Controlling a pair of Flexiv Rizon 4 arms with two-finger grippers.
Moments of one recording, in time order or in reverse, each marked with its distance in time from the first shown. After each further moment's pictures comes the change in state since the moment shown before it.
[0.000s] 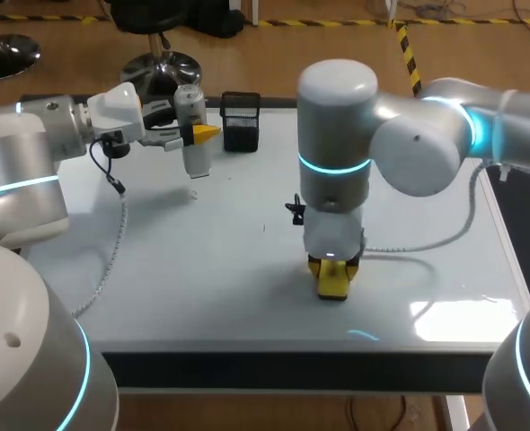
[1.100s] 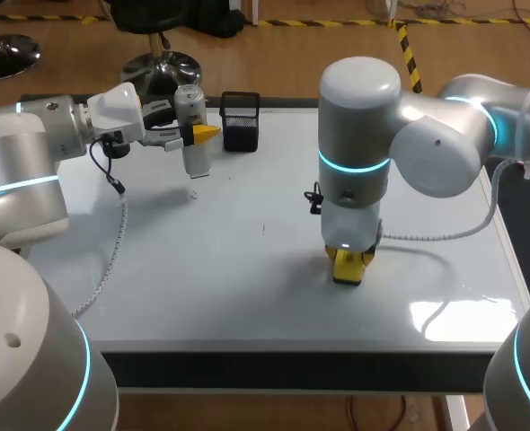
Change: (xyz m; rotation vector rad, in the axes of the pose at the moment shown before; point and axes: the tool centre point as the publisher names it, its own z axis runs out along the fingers) left arm 0.000 0.000 0.000 0.000 0.000 0.000; right arm 0.021 -0.039 -0.010 0.099 -0.026 0.073
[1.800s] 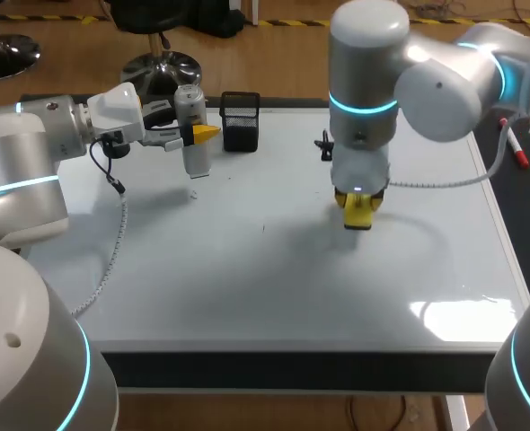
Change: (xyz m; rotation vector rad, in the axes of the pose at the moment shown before) left arm 0.000 0.000 0.000 0.000 0.000 0.000; right arm 0.000 -0.095 -0.042 0.047 0.020 -0.064
